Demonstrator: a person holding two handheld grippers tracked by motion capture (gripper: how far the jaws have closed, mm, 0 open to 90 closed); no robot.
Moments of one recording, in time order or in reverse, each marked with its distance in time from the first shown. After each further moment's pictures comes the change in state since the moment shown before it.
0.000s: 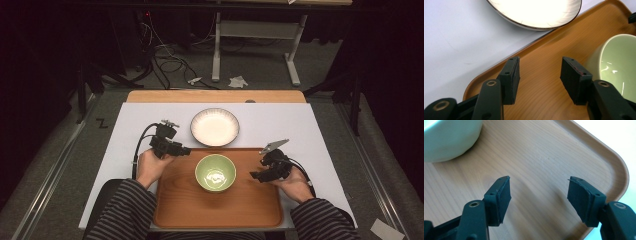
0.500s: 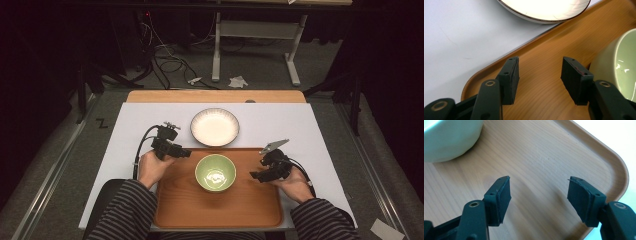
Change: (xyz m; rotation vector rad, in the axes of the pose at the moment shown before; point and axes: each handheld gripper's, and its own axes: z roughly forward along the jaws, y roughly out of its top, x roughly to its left) left arm 0.006 -0.006 0.009 0.023 0.033 0.002; right arm 0.001 0.000 0.000 -0.002 0.003 0.009
